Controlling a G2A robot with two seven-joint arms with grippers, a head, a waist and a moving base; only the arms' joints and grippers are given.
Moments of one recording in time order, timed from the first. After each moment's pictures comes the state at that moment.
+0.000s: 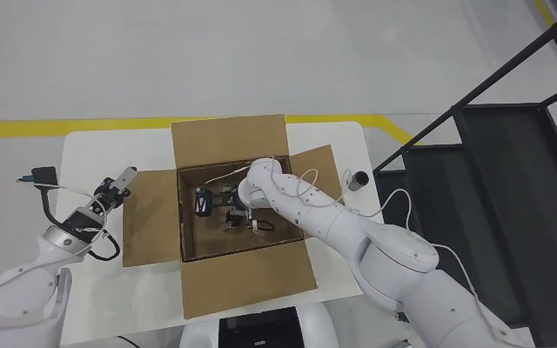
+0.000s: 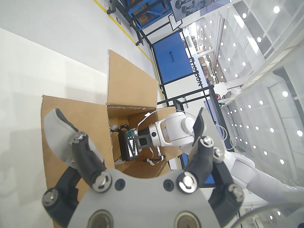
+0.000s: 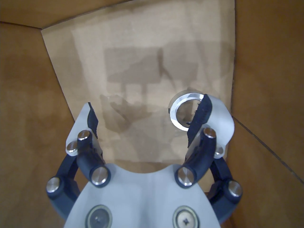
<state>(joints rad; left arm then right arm) 1.67 -1.04 -1.77 -1.92 0.00 -0.20 -0.57 -0.54 -1.63 0.38 -0.73 -1.09 -0.70 0.64</state>
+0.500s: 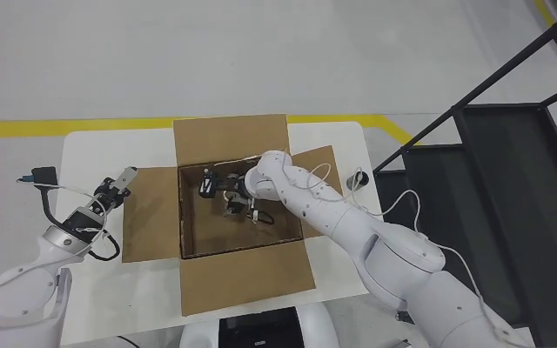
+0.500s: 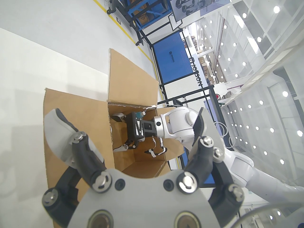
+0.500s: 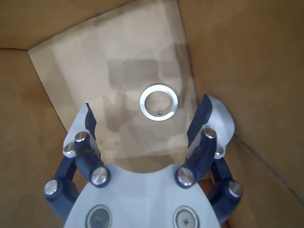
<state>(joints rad) 1.67 -1.04 -1.77 -1.92 0.00 -0.20 -0.57 -0.56 -1.60 0.48 -0.75 -1.05 -0.59 0.66</state>
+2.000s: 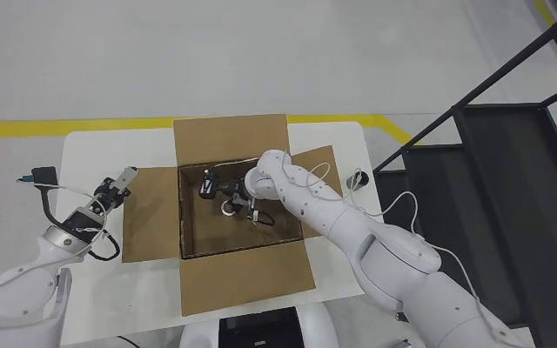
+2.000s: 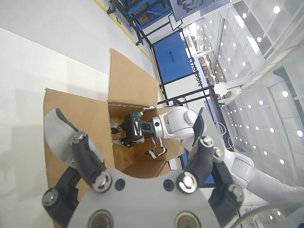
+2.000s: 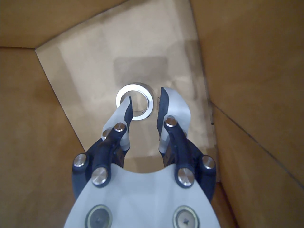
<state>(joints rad) 1.67 -1.04 -1.77 -1.92 0.00 -0.20 -0.57 -0.56 -1.62 0.51 -0.69 -1.05 -0.65 0.68</state>
